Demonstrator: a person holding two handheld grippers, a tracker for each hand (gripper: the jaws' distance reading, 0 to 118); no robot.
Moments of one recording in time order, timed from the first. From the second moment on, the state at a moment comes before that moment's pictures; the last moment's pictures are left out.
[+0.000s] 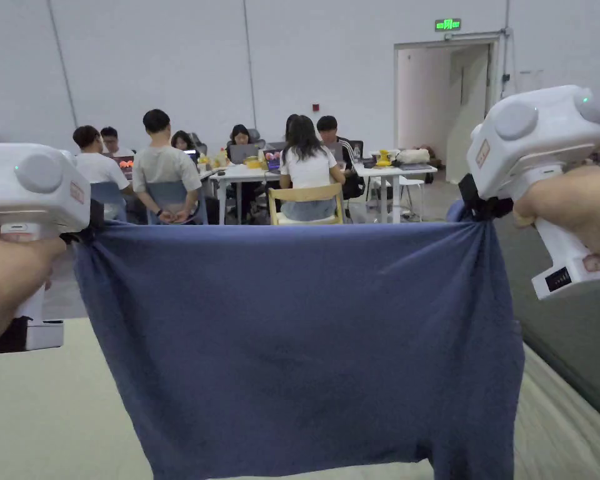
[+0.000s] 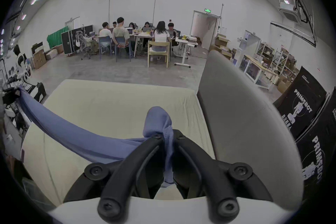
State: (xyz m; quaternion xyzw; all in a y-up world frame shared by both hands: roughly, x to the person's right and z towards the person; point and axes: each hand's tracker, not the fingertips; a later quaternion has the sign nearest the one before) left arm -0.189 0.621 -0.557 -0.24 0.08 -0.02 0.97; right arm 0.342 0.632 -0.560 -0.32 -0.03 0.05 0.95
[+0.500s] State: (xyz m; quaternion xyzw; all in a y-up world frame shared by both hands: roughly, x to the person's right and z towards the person) left arm -0.177 0.304 -0.502 -0.47 0.04 0.01 0.88; right arm 0.394 0.290 -0.486 -0.49 0.00 -0.09 0.87
